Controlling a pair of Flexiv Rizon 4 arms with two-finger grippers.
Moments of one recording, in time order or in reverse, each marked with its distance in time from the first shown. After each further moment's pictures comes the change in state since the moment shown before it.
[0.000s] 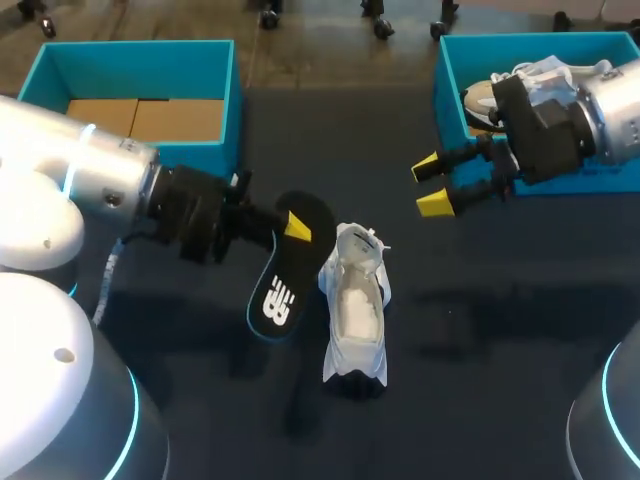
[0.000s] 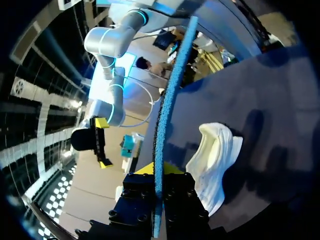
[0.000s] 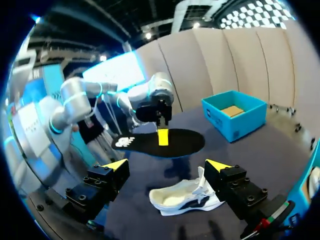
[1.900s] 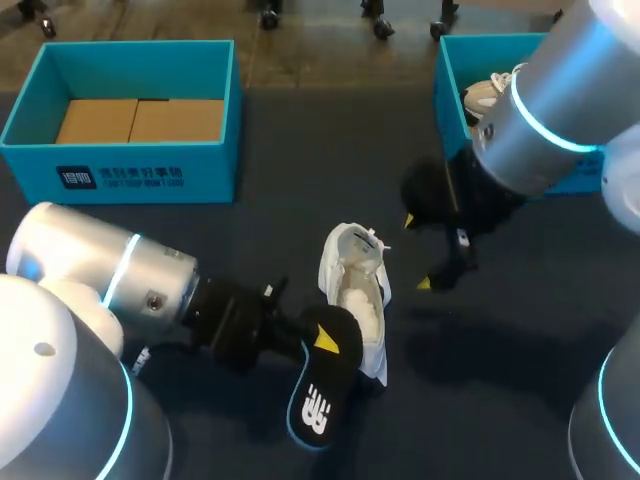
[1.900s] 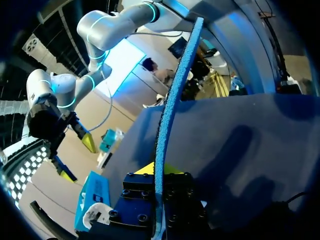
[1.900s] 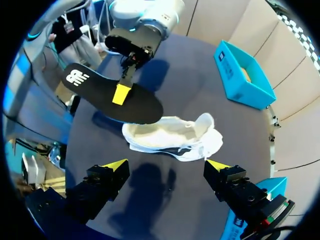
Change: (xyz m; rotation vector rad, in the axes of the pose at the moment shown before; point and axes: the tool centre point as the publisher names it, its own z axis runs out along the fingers) left arm 0.106 -0.064 0.073 0.013 0.075 -0.286; right arm -0.010 -0.090 0.028 0.733 -0.218 -0.405
